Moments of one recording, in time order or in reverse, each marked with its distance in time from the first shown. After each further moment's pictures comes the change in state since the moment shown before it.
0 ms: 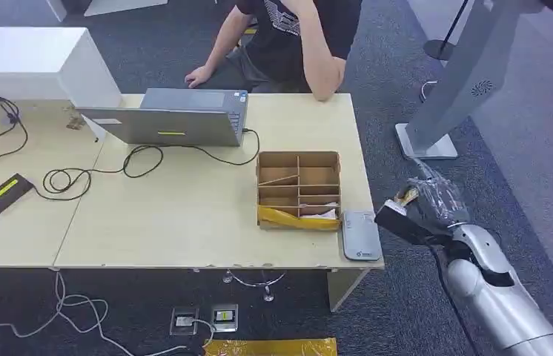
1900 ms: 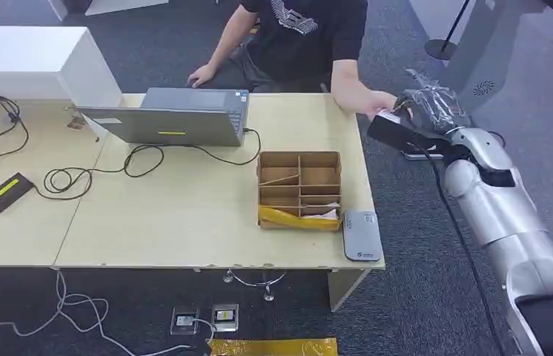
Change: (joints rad) left arm -0.010 -0.019 0.000 -0.002 -0.002 -0.023 -0.021; right arm -0.518 0.159 0.012 0.370 0.124 0.155 -0.105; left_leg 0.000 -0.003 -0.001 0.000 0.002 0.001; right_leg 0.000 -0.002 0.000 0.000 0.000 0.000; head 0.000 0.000
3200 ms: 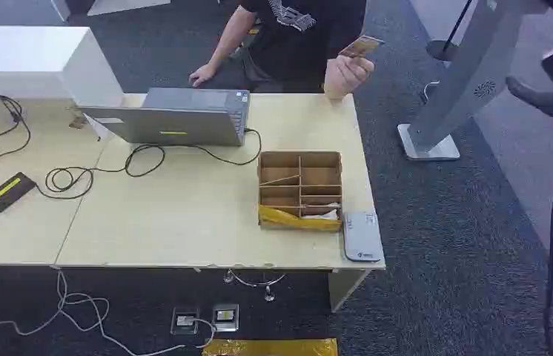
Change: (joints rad) left arm 0.032 0.014 0.006 0.001 0.114 0.038 -0.037; right arm 0.000 -0.199 -0.358 -0.100 -0.304 0.071 -0.054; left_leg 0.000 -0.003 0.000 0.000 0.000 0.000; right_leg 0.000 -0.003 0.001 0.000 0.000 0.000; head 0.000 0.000
